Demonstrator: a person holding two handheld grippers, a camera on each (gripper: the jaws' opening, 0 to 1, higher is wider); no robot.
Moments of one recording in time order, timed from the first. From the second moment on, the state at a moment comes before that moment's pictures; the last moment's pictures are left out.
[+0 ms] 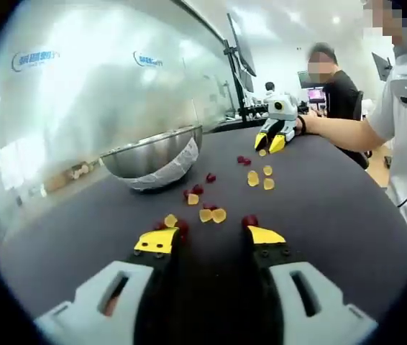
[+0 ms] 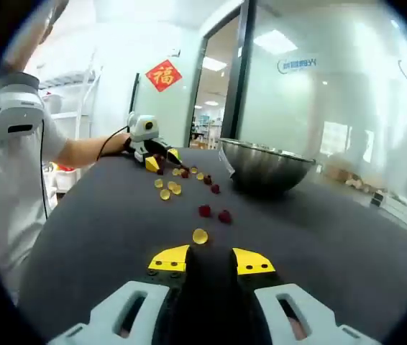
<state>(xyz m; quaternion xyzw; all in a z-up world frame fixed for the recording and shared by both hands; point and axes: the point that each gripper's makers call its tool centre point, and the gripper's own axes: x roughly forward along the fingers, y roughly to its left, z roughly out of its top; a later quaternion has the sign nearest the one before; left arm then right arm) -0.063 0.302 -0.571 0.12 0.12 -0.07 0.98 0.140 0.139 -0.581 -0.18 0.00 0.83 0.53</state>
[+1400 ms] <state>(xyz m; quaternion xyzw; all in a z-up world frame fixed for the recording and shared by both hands) -0.062 0.310 -0.570 0.12 0.12 -0.05 0.98 0.139 0.137 -0.581 -0.18 0.00 0.83 0.52</state>
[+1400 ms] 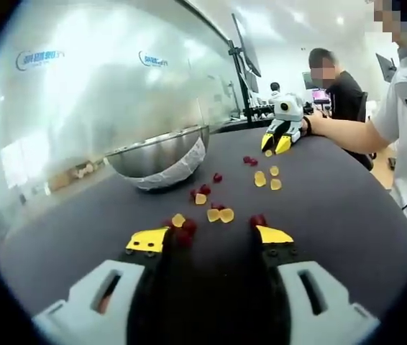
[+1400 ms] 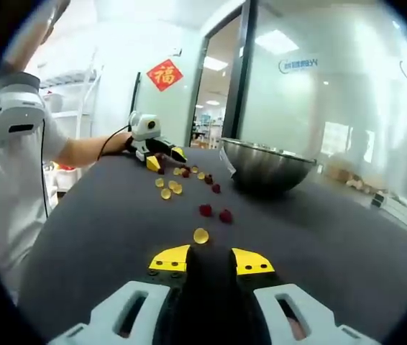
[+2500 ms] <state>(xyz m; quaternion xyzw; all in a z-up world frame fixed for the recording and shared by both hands) -0.054 0.339 -0.574 0.09 0.14 -0.04 0.99 0.139 0.138 -0.581 -0.18 0.00 0.83 0.53</state>
